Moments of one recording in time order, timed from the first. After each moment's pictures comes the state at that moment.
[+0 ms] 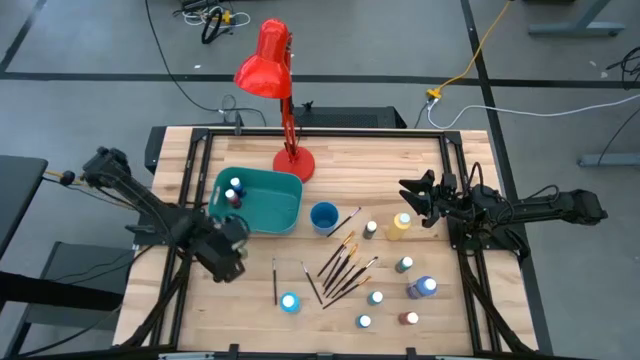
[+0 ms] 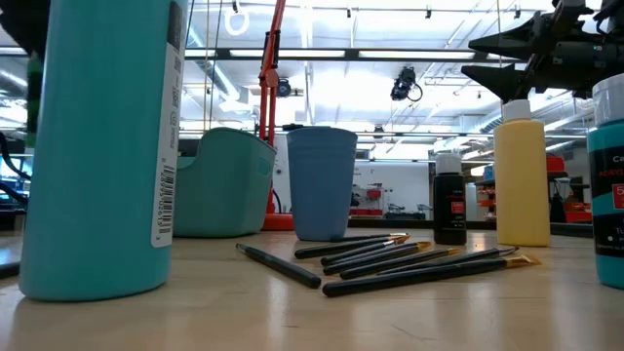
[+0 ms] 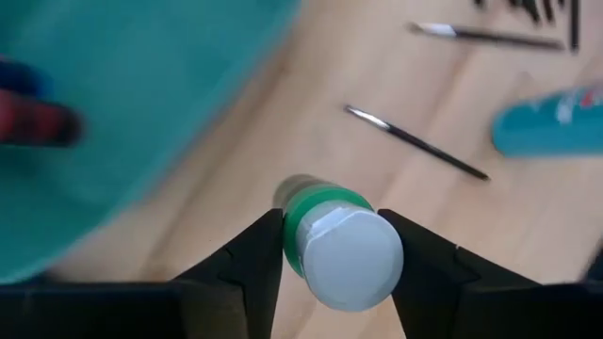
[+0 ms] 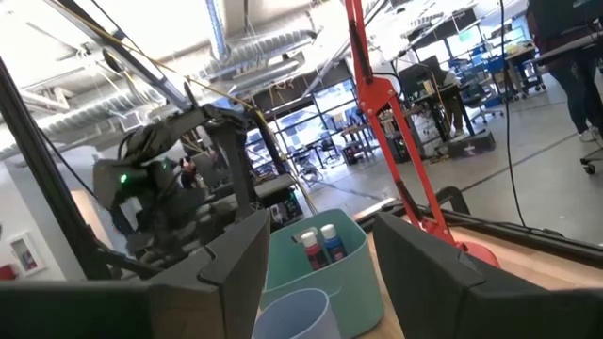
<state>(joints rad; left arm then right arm) -0.63 1.19 1.04 -1.16 -0.32 -1.18 0.00 0.44 0.02 0.67 0.25 0.35</state>
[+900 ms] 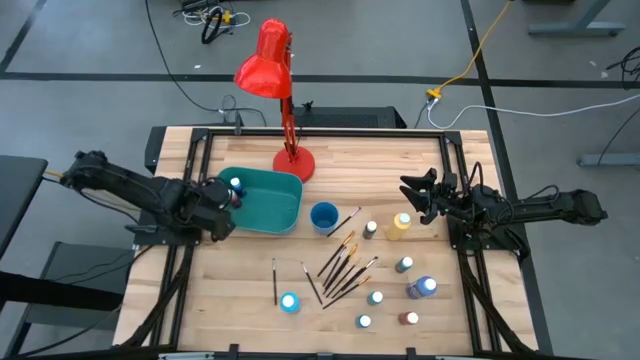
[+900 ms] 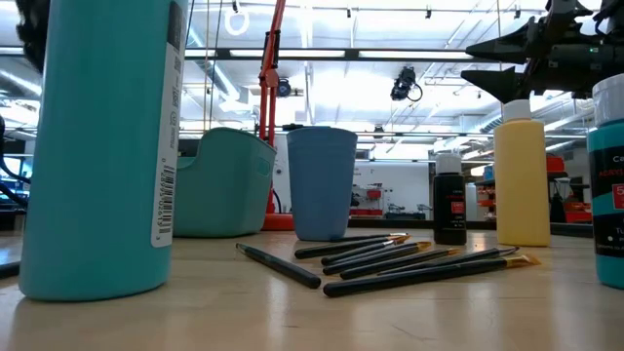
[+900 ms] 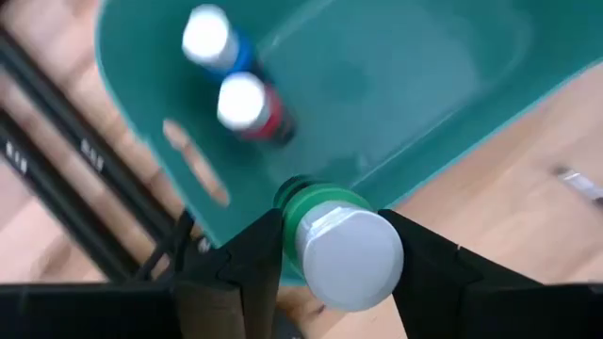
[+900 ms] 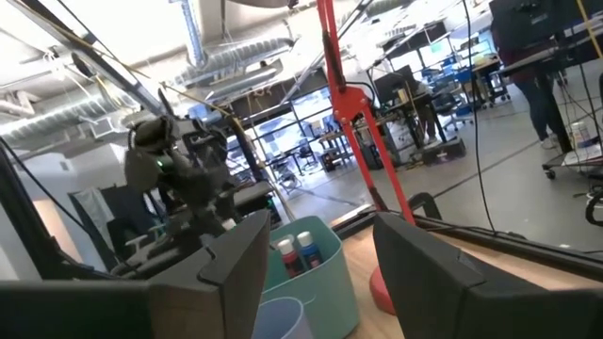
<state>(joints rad) -0.33 1.00 0.92 -1.40 -0.37 -1.10 0.00 0.44 0.02 0.67 0.32 0.33</state>
